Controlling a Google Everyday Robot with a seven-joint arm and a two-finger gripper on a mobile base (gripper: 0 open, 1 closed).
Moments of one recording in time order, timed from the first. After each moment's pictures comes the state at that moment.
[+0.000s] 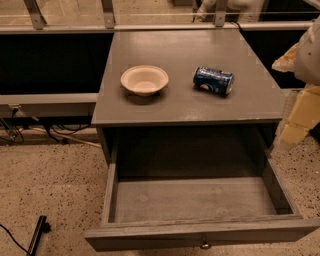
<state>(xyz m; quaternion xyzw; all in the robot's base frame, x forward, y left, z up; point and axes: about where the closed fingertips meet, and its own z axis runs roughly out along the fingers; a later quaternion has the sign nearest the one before) 0.438 -0.216 0.977 -0.60 0.78 -0.04 0.16</state>
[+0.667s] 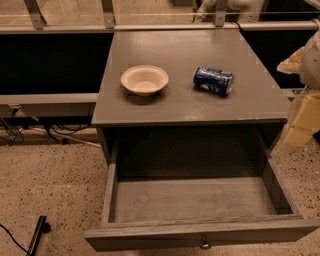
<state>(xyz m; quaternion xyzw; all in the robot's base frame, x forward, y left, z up) 0.441 -0.228 0.970 -0.60 0.78 -0.05 0.17</state>
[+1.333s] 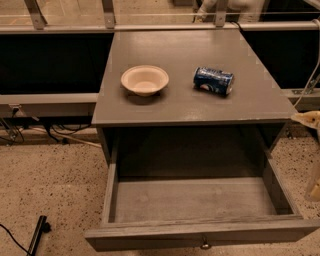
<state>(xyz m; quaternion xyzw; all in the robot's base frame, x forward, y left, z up) 0.416 -0.304 0.863 -0.65 0.74 -0.07 0.16</state>
